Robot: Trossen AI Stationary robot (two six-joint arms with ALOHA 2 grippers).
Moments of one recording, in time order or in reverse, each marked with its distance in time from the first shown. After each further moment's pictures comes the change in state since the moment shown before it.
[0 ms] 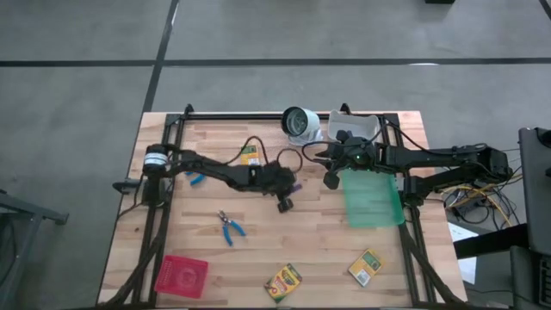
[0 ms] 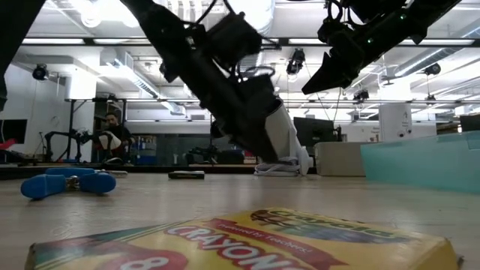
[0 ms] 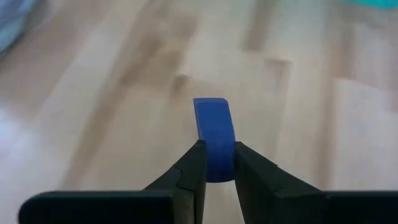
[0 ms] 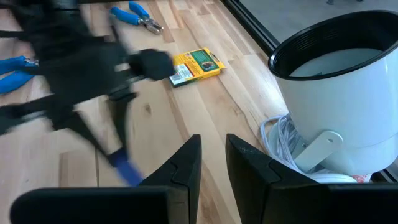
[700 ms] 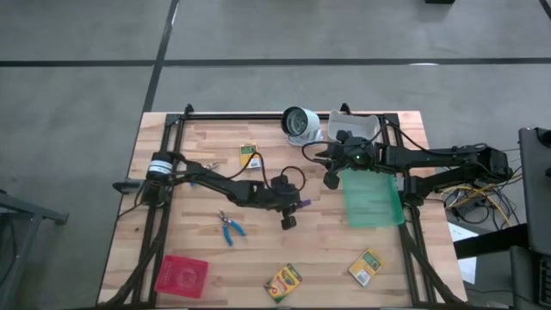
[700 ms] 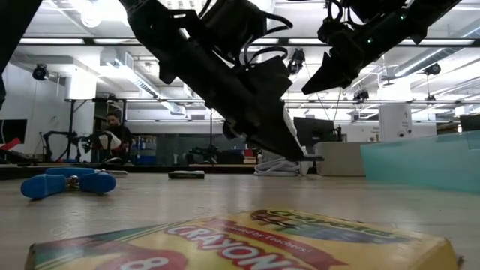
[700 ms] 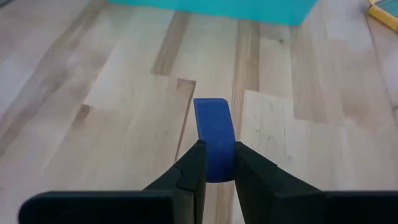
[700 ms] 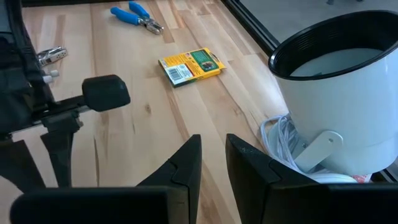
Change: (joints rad) left arm -0.114 0.058 0.002 0.173 -0.029 0.004; right arm 0.000 0.000 0.000 0.000 0.000 0.000
